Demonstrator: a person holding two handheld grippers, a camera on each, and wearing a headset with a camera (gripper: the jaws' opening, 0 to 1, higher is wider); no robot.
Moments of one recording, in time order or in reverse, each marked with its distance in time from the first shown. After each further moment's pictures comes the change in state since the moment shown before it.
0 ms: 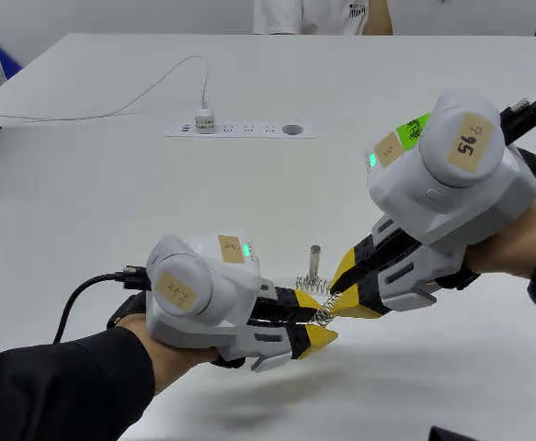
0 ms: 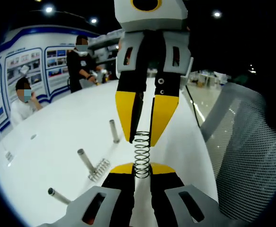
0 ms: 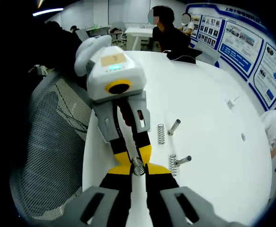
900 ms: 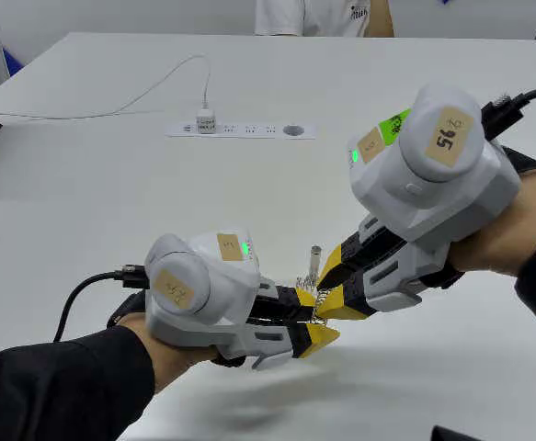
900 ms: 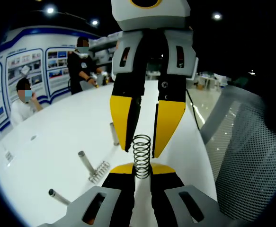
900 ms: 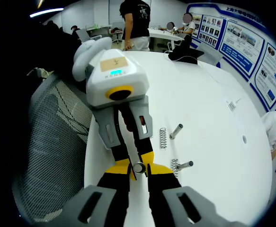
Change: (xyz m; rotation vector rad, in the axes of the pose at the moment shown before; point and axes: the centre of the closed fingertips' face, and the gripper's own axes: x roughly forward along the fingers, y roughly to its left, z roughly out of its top) left arm -0.001 0.000 0.003 -0.006 -0.024 0.000; right arm 0.005 0.003 0.009 -0.001 0.005 0.010
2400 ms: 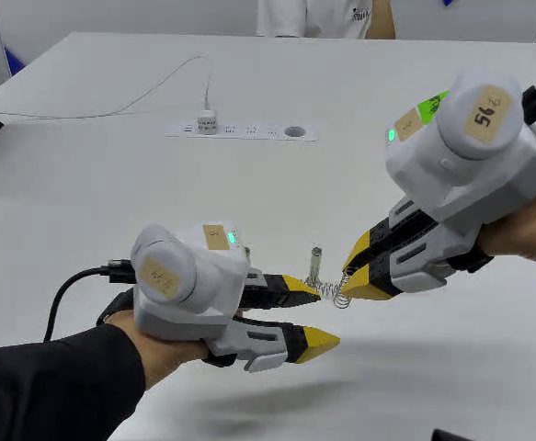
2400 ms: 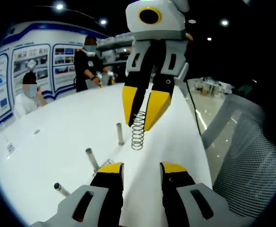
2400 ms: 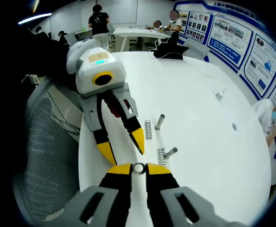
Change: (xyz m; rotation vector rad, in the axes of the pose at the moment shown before) left arm -0.012 0.008 0.003 -0.067 -0.019 0.028; right arm -0.024 -0.025 -0.018 0.085 0.002 -0.072
